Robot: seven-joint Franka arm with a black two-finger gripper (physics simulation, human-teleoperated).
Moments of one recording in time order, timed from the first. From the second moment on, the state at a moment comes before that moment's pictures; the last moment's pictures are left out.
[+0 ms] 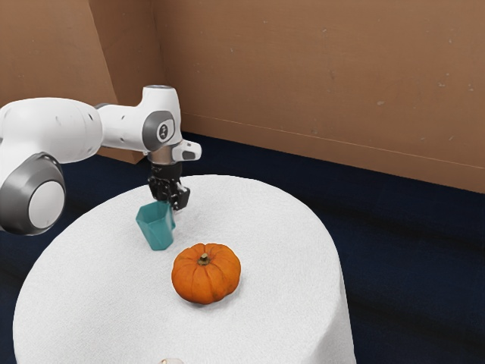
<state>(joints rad) -0.01 0.66 0.17 -1.43 -0.10 1.86 0.36</state>
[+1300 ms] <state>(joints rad) -0.02 0.33 0.06 -1.83 0.06 1.72 0.08</state>
